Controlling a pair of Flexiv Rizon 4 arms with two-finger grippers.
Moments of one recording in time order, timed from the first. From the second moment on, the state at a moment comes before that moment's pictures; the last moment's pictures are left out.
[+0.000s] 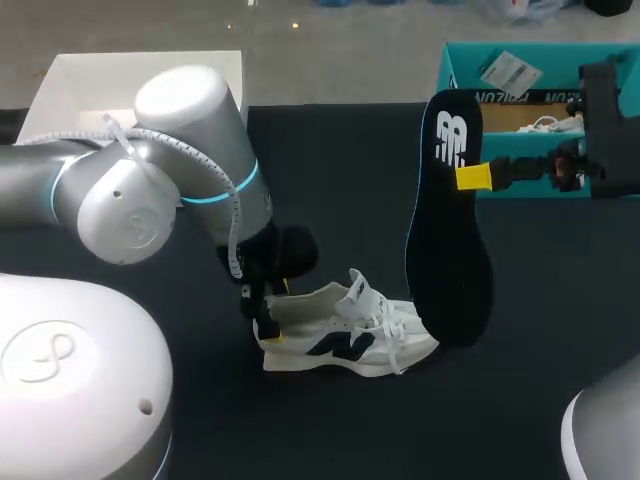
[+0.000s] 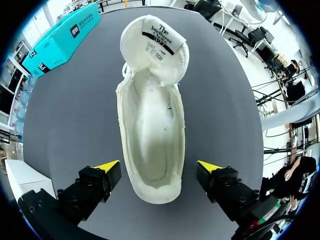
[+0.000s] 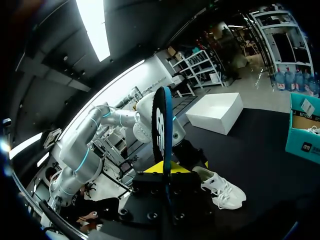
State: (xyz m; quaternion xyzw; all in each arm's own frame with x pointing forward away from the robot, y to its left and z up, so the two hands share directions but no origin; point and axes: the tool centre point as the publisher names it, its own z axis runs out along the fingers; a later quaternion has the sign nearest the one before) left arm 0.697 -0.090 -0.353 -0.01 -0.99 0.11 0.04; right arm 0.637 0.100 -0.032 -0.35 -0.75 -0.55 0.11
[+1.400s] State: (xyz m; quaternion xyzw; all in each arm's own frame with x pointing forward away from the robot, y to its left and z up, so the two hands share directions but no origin) left arm 0.684 -0.088 -0.338 0.00 -1.00 0.02 0.00; right arm 0.637 0.100 -0.031 -0.35 -0.75 -0.55 0.11
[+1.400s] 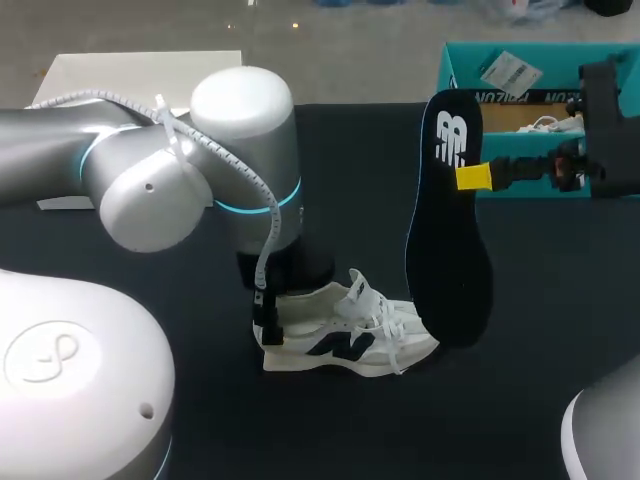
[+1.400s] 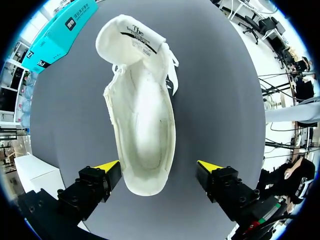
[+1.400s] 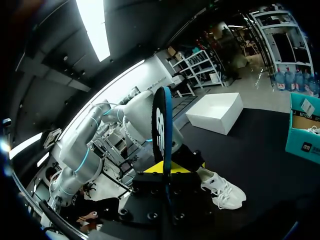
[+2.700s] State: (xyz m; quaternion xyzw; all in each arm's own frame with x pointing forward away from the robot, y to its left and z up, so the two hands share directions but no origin) left arm 0.726 -0.121 -0.318 -0.03 -1.00 0.06 -0.03; right arm 0.637 0.100 -0.031 -0.35 -0.75 -0.55 0.11
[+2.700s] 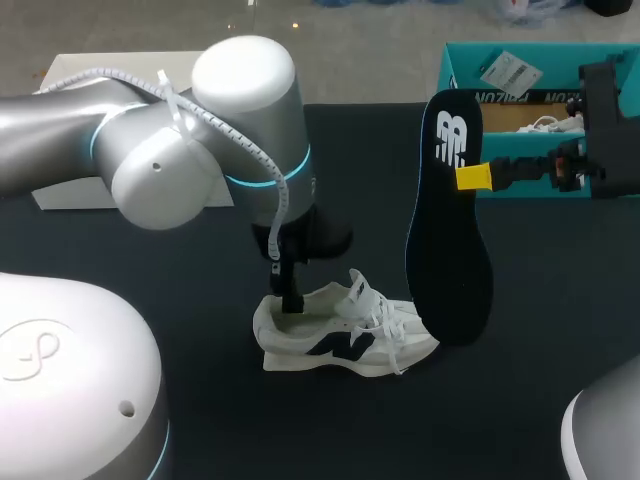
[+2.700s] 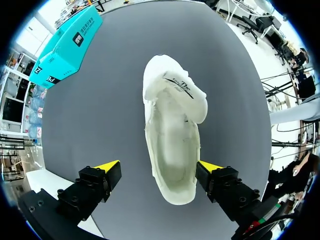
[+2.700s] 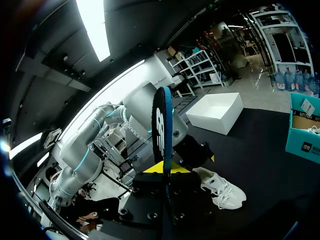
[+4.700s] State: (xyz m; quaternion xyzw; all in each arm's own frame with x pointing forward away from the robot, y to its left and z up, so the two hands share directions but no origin) left arm 0.756 -0.158 -0.325 -0.26 -0.96 0.12 0.08; right arm 0.637 0.100 -0.031 -0.35 -0.75 -0.55 0.11
